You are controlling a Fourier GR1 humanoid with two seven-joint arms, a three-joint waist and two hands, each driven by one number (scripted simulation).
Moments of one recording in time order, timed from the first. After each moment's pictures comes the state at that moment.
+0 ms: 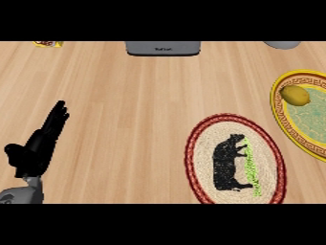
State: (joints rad) left arm -0.06 0.21 0.09 -1.35 0.01 -0.07 -0.12; right arm -0.31 -0.81 -0.85 -0.47 0.00 0.23 -0.54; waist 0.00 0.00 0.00
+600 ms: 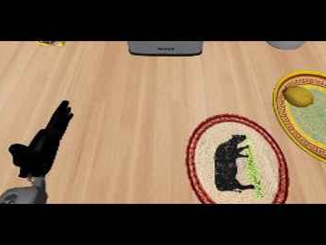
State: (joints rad) left arm -0.06 0.20 0.08 -1.36 0.00 -0.08 -0.11; right arm -0.21 -0.89 -0.82 -0.26 0.04 0.32 -0.81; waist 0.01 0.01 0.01
